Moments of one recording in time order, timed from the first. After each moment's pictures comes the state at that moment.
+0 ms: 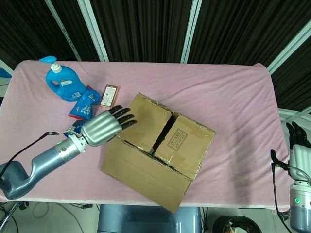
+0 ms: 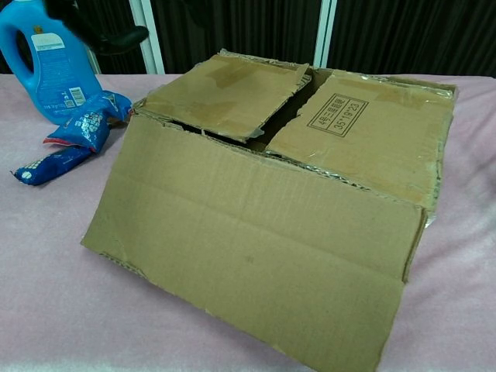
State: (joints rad) left arm -0.90 -1.00 -0.26 -1.79 1.61 0.69 0.19; right arm 0.24 -1.19 0.06 -1.61 -1.13 1.58 0.03
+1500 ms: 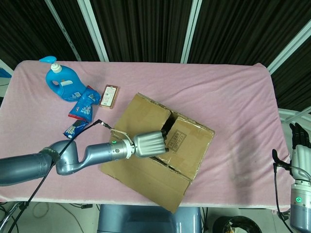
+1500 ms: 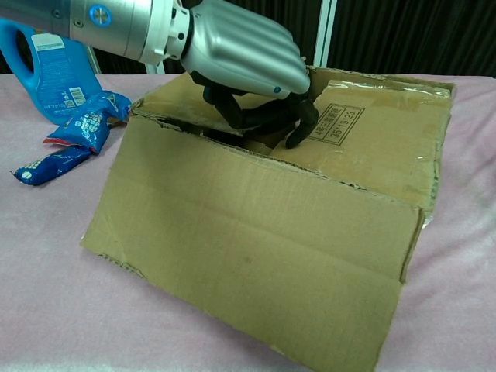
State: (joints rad) left arm -1.33 -1.25 -0.11 -1.55 1.78 0.52 0.06; right arm 0.17 -1.20 0.18 -1.60 -1.15 1.49 0.04
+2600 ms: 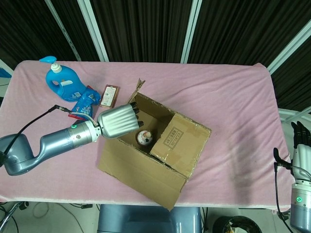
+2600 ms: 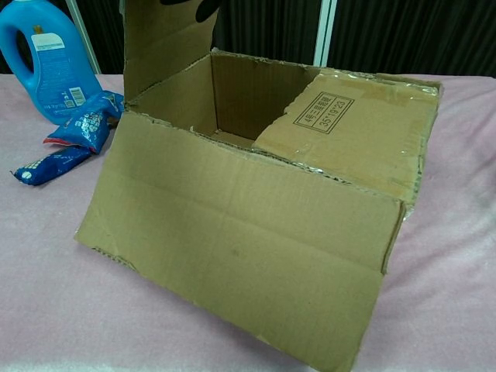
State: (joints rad) left arm -1.23 -0.86 -0.10 -1.71 1.76 0.66 0.11; right arm 0.15 -1.21 0.22 -1.60 -1.18 1.49 0.02
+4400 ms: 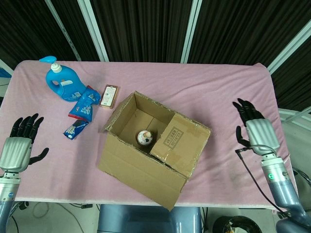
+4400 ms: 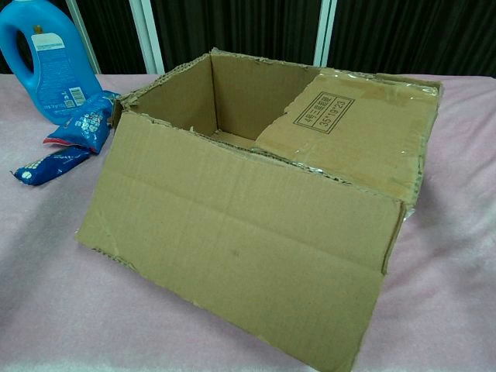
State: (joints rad) left arm -0.31 -1.17 0.02 -1.64 1.38 1.54 0.15; right arm 0.41 -1.03 0.31 -1.87 -1.30 1.15 -0.16
